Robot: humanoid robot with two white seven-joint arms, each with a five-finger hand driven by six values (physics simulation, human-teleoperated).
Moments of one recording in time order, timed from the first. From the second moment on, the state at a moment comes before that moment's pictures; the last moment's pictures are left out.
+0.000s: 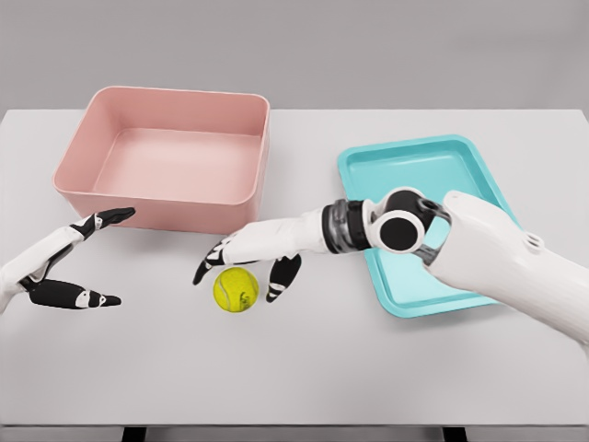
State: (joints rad) left arm 0.03 1.08 -0.49 -1.63 0.40 -0.61 -0.12; right arm -0.92 -0.44 1.17 -1.60 0.04 -0.16 0.61
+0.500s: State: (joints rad) left arm 0.02 1.02 -0.55 -1.64 0.35 -0.61 -0.12; right arm -0.76 -0.81 0.76 -1.58 -0.59 -0.60 0.61
